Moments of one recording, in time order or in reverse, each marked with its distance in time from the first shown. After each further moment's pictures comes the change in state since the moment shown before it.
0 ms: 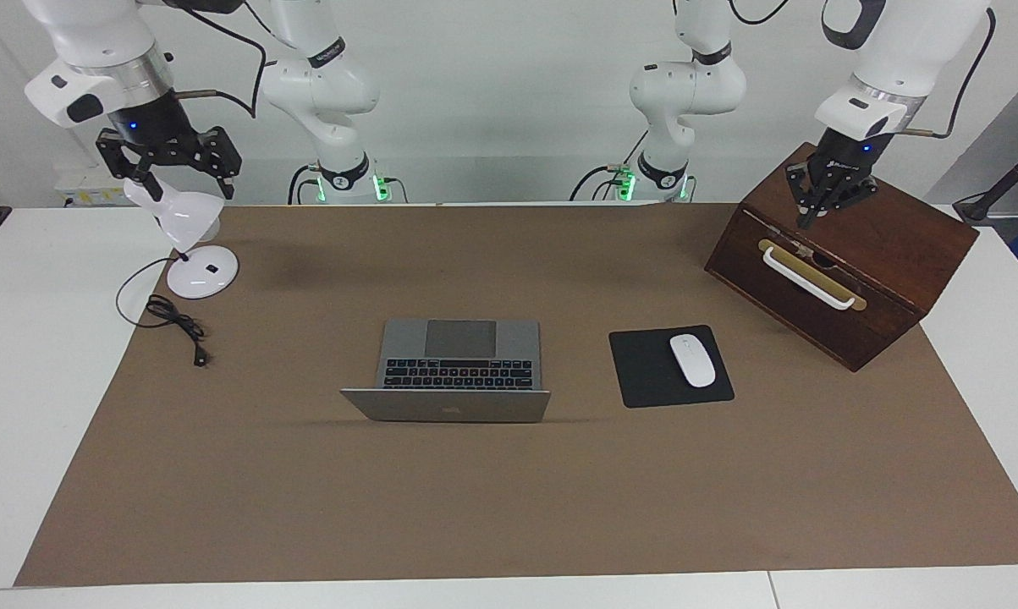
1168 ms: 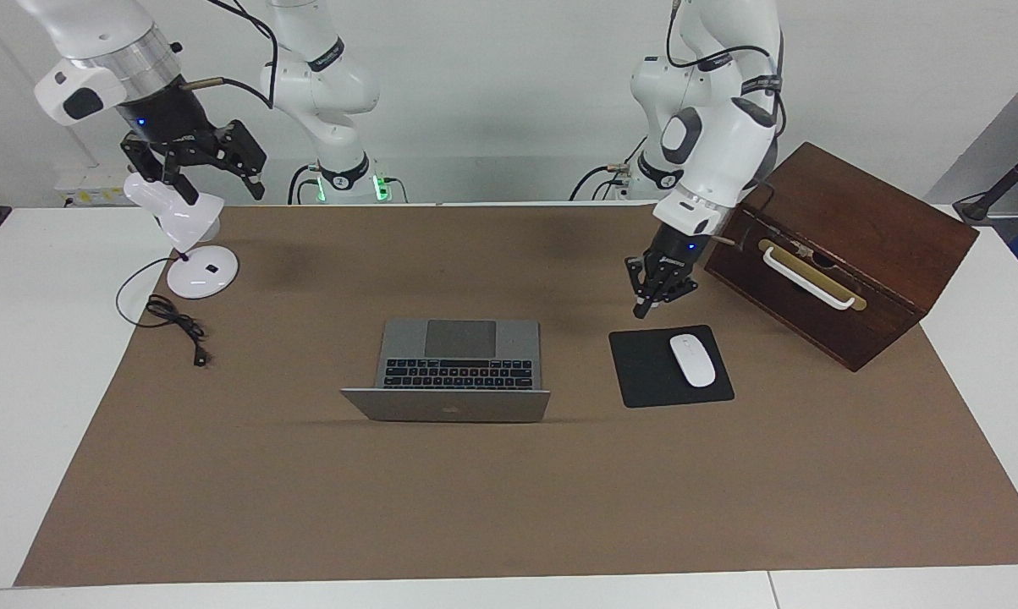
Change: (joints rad) left arm -0.321 0.128 0.000 -0.352 -0.380 0.742 -0.137; right arm 0.012 0.049 0.009 0.096 0.167 -0.034 0.171
